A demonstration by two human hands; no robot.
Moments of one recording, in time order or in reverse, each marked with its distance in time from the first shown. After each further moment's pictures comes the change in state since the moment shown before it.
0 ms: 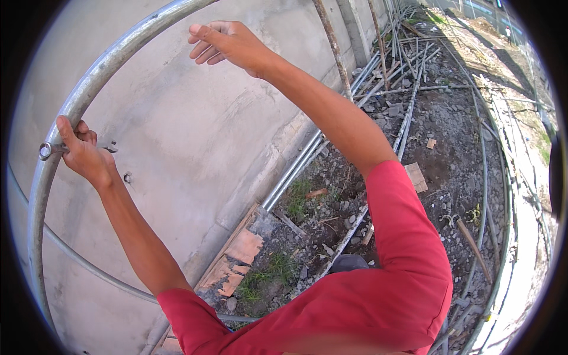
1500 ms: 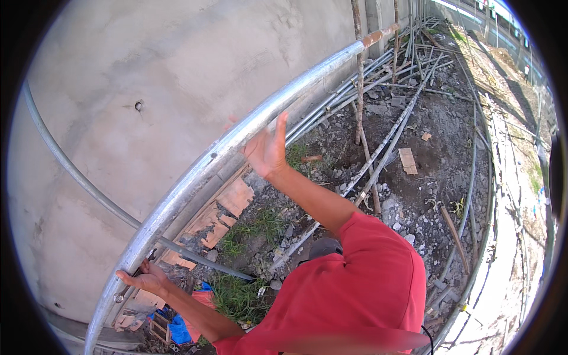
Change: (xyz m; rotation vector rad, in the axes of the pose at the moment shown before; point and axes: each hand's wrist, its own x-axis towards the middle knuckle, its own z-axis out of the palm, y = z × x) left_hand -0.214 0.178 -0.477 0.057 0.446 -0.382; right_hand -0.316 -0.058 0.247 1.320 0.305 0.533
